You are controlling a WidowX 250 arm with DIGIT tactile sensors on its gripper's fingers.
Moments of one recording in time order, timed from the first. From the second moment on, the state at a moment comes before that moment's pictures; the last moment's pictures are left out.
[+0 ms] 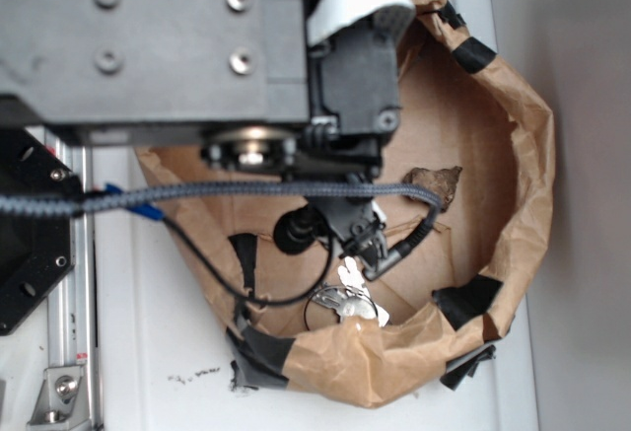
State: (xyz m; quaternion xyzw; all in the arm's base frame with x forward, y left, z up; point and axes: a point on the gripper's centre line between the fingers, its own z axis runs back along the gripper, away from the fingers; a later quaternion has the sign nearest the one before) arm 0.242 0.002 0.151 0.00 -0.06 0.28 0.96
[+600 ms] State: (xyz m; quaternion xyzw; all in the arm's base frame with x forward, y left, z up) arm 0.251 0.013 0.106 0.08 -0.08 0.50 0.86
